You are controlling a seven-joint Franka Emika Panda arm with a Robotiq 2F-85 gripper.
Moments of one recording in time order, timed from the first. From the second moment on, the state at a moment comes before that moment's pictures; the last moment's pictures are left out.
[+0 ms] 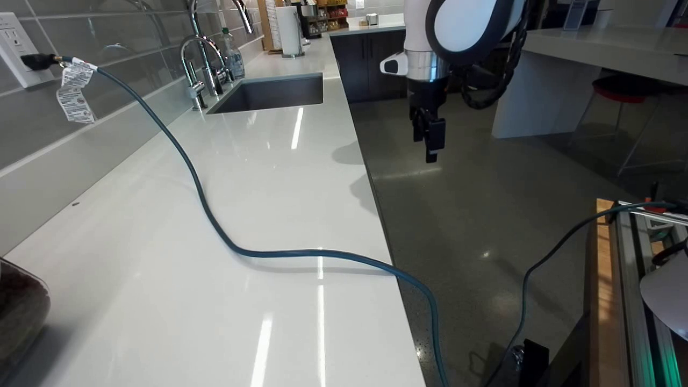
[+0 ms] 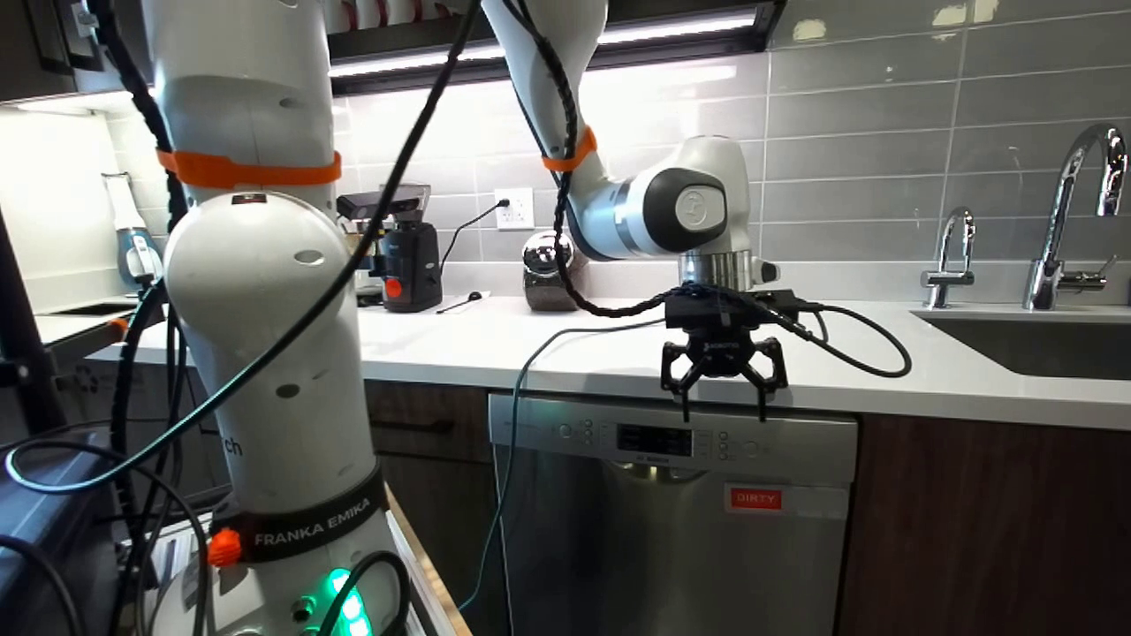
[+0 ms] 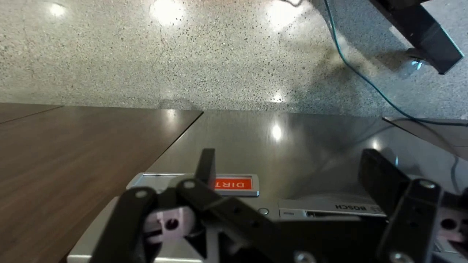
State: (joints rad) arm -0.08 0.05 -0.13 -2.54 -0.22 2.63 -0.75
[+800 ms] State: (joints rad) arm -0.09 0.13 -0.11 -2.52 -0.22 2.71 -0.77
